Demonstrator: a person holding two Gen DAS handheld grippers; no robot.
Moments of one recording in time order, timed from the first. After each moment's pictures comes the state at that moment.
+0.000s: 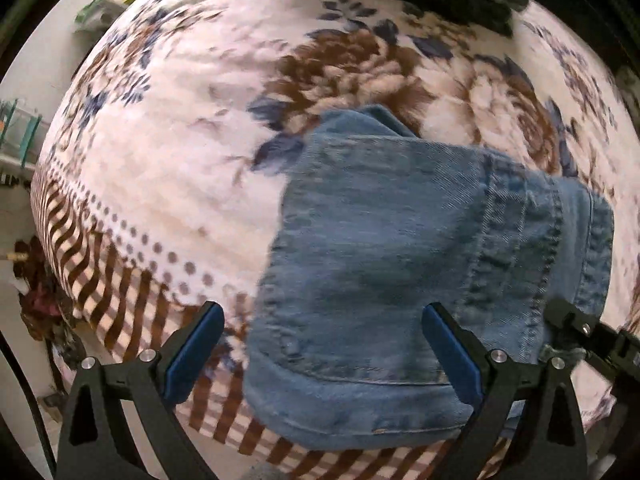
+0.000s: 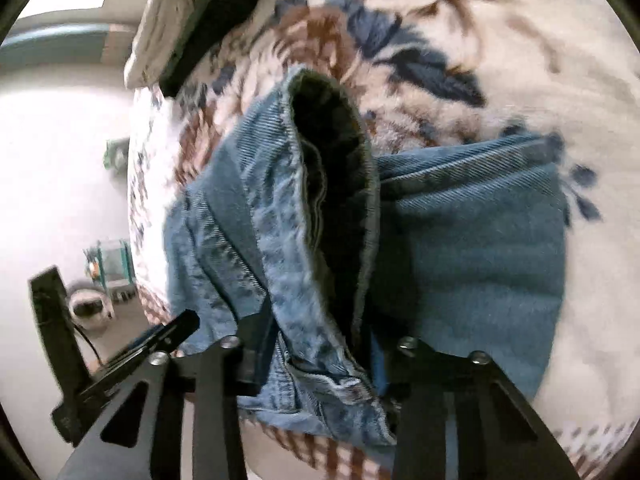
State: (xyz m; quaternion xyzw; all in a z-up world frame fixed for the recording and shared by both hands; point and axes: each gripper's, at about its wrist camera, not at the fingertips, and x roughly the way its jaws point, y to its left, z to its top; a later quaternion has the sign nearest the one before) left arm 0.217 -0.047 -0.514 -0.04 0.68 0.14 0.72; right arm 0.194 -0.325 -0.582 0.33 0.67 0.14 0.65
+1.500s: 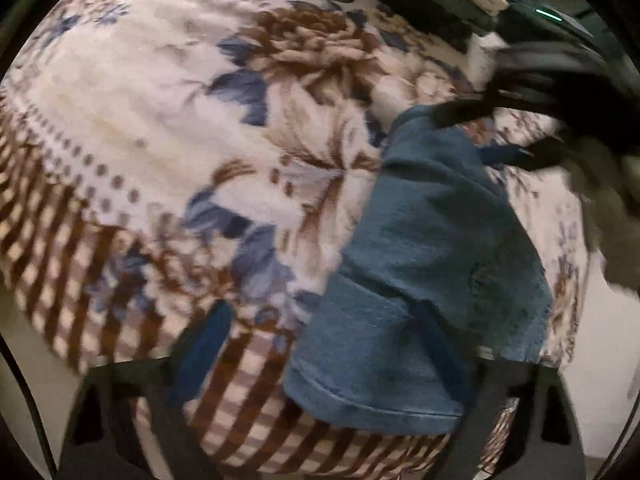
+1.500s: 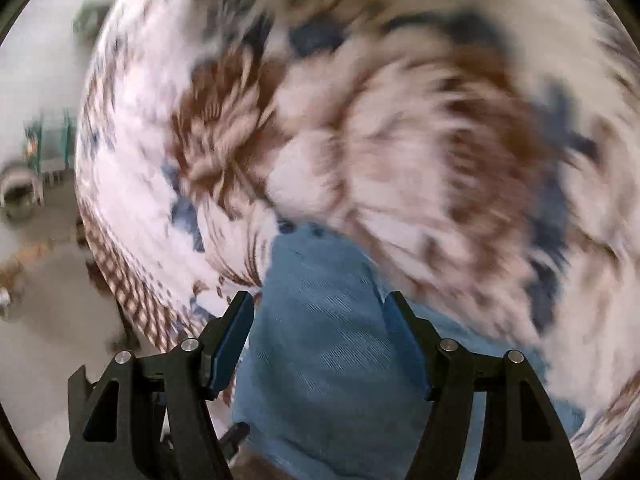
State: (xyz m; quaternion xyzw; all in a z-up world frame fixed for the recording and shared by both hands) left arm 0.152 -0.039 -0.526 -0.20 0.65 0.02 0.73; right arm 0.353 -0.183 -0.593 0.04 0.80 0.22 0.55
